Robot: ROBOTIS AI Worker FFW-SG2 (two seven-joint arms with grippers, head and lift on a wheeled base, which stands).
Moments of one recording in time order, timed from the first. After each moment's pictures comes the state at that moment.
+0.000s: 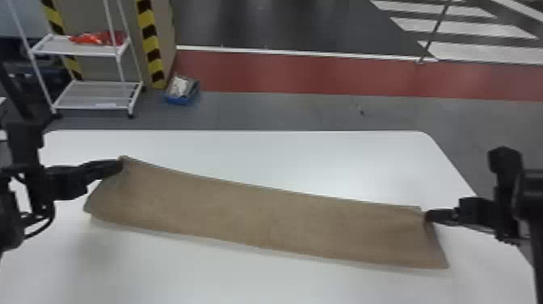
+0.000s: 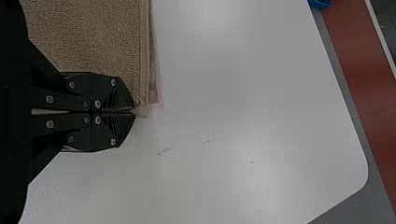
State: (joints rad) left arm -0.34 0.17 0.30 -1.27 -0.07 0.60 -0.71; right arm -0.32 -0.28 -0.37 -1.54 0.34 1.42 0.79
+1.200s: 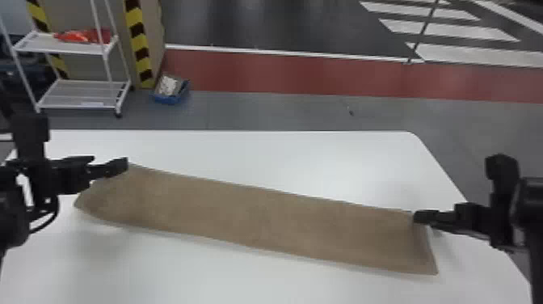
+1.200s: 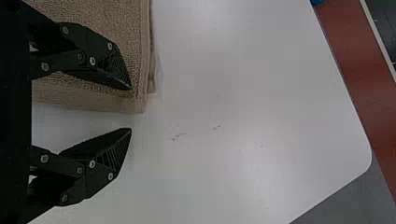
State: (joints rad) left arm -0.34 0.14 0.24 -1.32 -0.05 0.61 -0.57; right arm -0.27 -0.29 -0.42 -1.62 0.29 1.44 0.78
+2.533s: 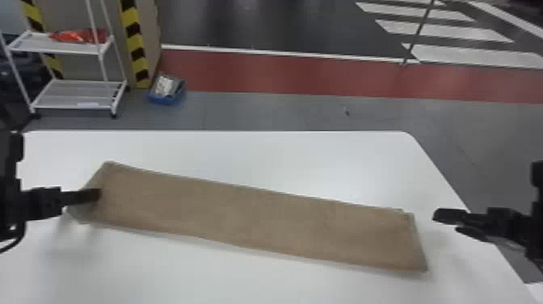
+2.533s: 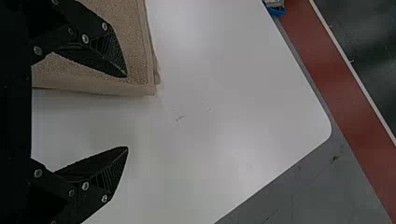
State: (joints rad) left arm -0.31 0.17 0.28 -1.43 -0.14 1.01 -0.65; right arm -0.18 -0.32 -0.56 -1.80 0.15 1.55 0.79
